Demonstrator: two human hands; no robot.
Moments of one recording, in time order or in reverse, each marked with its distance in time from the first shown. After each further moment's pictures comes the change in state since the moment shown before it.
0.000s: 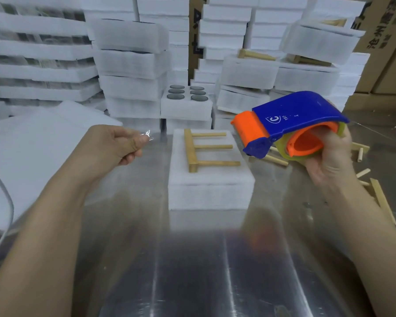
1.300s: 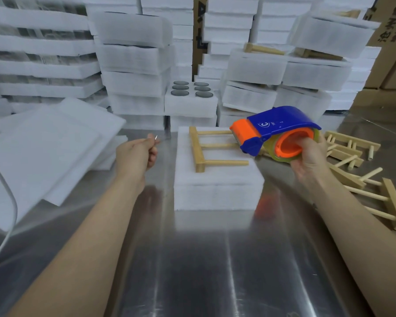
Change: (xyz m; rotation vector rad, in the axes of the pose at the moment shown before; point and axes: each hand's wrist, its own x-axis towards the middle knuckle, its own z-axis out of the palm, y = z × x) left_hand 0.037 -0.046 0.055 -0.419 0.274 -0.221; right_hand 0.034 0.063 -0.012 -0.098 0.120 0.115
